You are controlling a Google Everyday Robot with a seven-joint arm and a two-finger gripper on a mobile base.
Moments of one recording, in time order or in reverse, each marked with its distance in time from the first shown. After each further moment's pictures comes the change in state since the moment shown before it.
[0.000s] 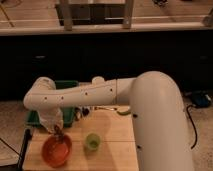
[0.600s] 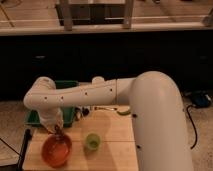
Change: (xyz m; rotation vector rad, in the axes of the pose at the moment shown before) arm 0.002 0.001 0.000 -0.005 -0.001 -0.035
